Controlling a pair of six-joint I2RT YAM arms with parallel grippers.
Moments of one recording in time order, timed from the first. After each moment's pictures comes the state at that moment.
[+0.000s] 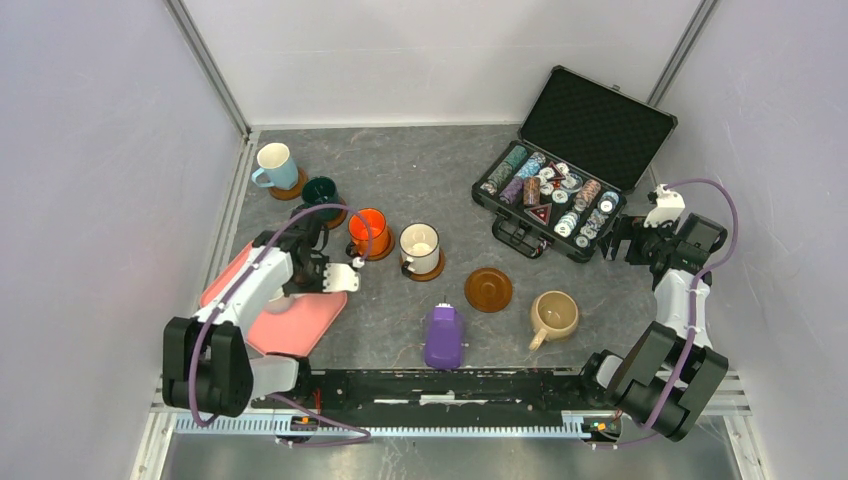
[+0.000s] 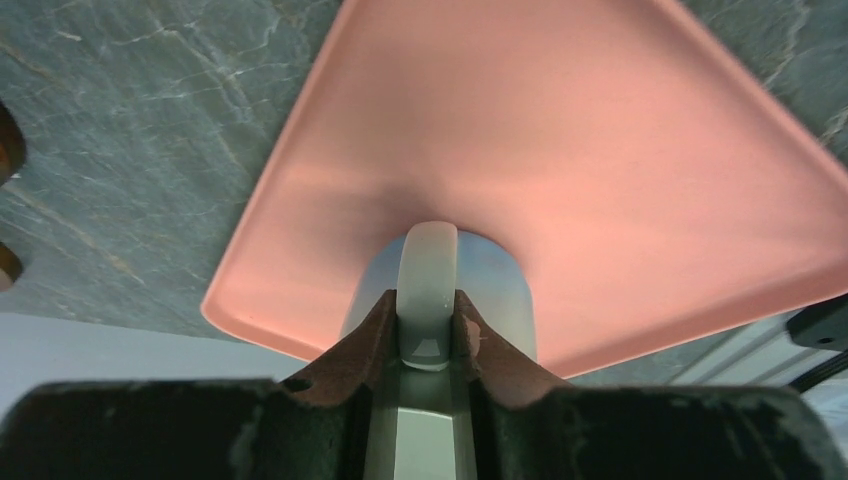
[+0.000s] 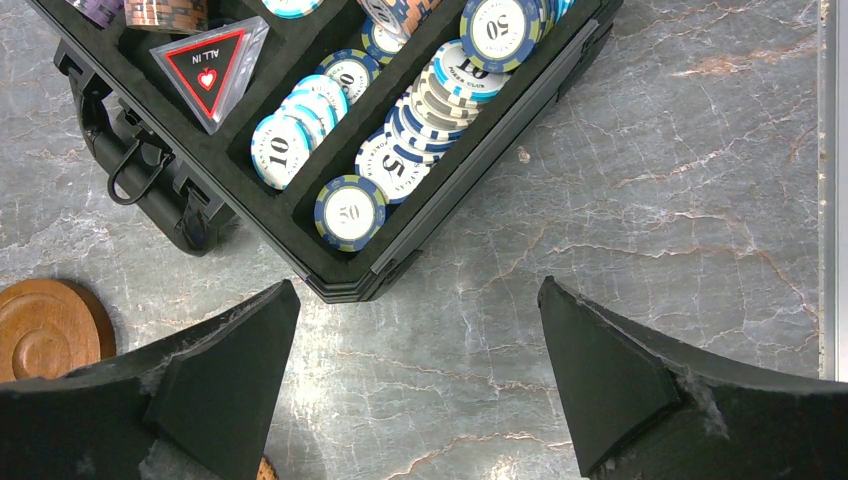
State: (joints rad) left arm -0.17 1.24 0.78 -0.96 -0.11 1.37; right arm -0.58 1.16 0.66 -0.21 -0.64 -0.27
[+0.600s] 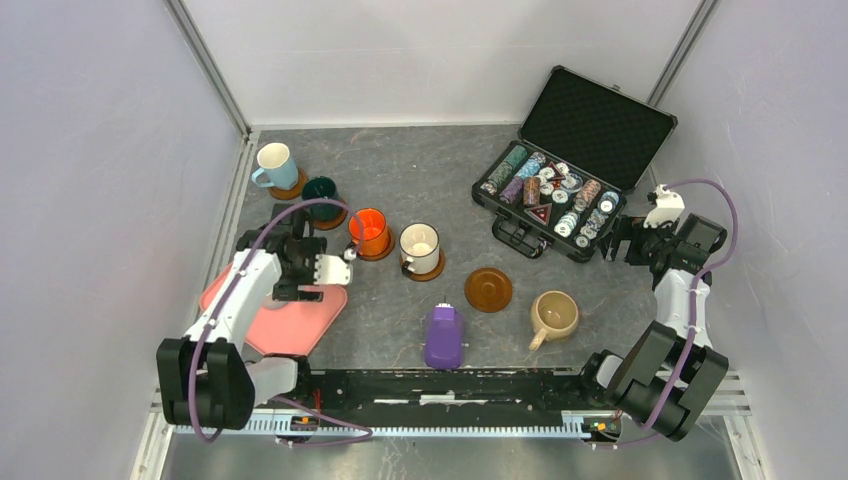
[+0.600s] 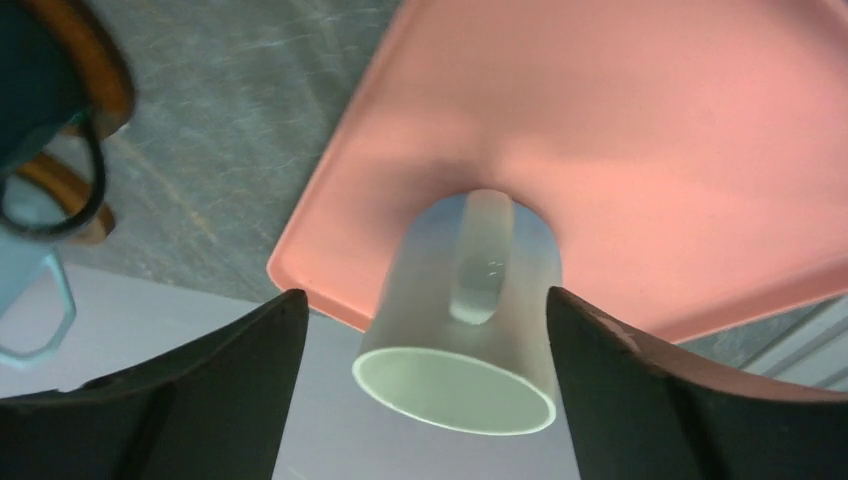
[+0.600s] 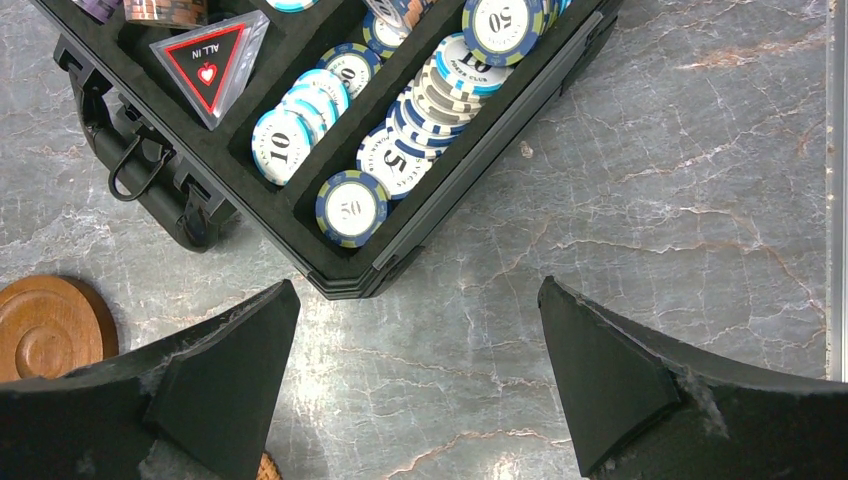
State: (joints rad) left arm -0.07 1.19 0.81 -0.95 -0.06 1.58; right arm -0.58 1.16 0.66 -0.22 -0.64 -0.27
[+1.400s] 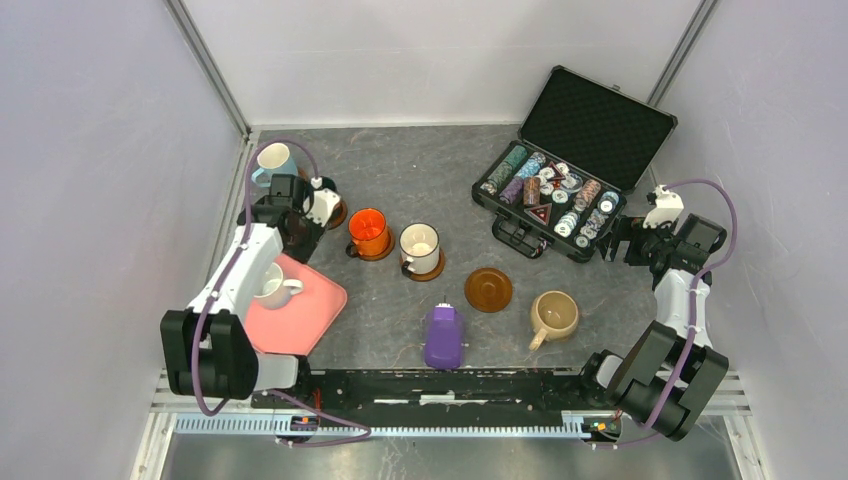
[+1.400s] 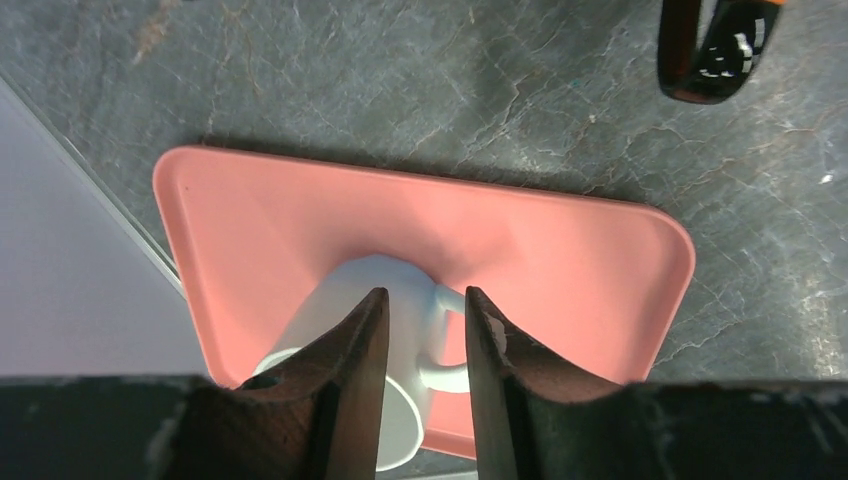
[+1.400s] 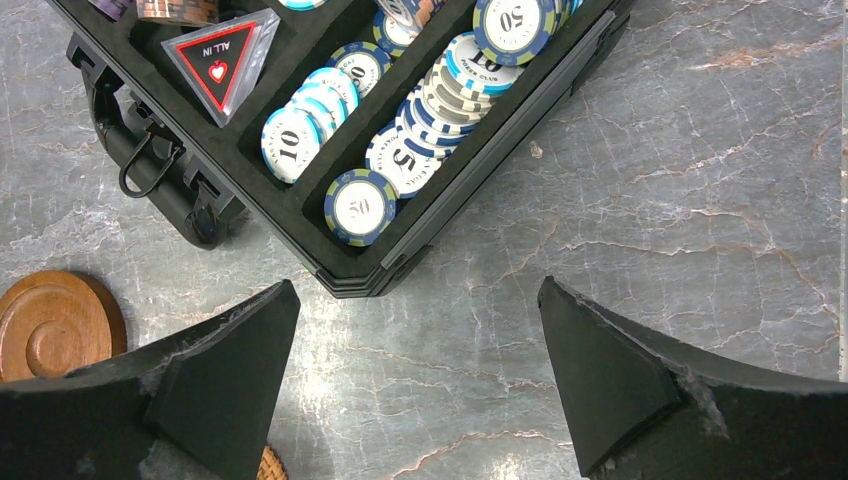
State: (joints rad) left arm -0.07 1.31 1.02 -0.84 -0.04 0.50; right arm -0.58 1.16 0.66 -0.23 -0.65 -0.27
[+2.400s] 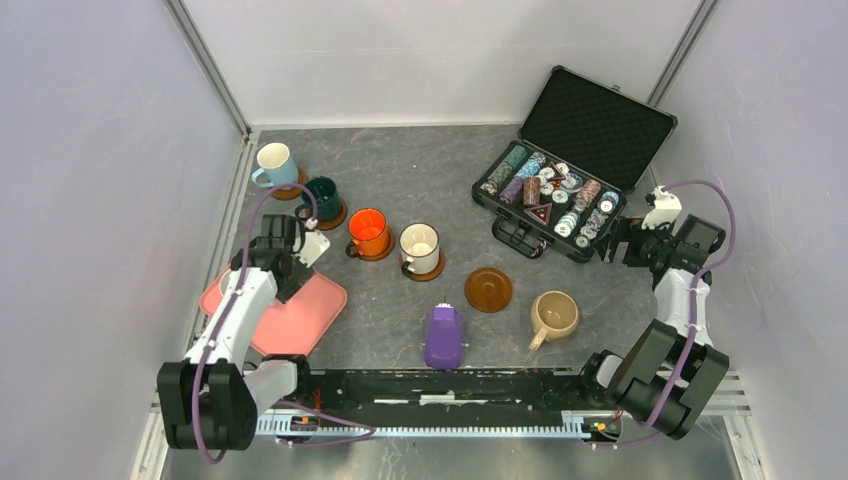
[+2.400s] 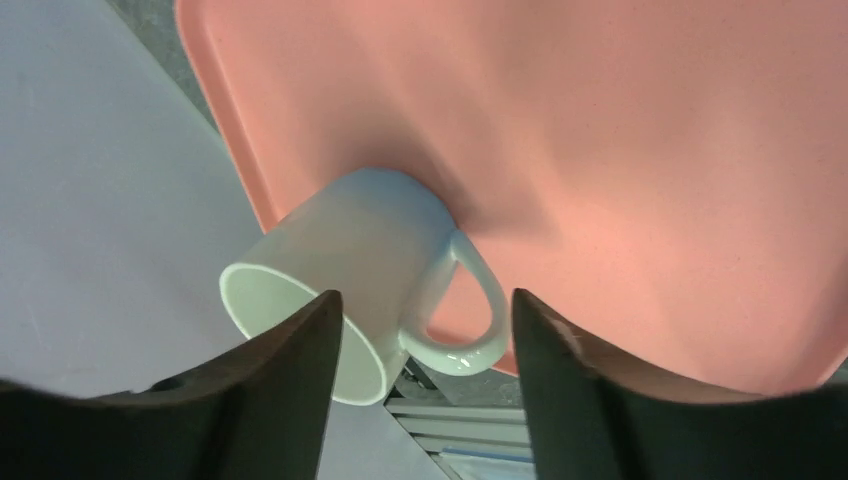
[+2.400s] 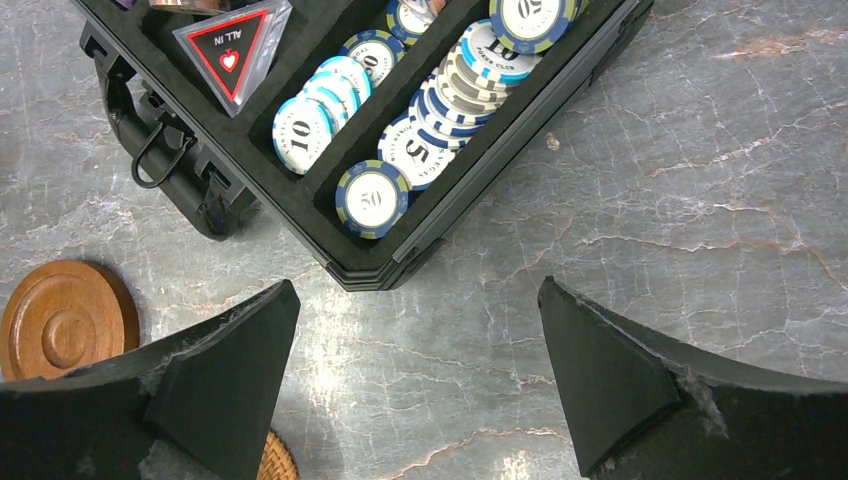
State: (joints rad) left arm -0.01 1.09 0.71 -0.77 -0.29 0.76; right arm -0.58 1.17 0.66 -0.24 -0.66 -0.28
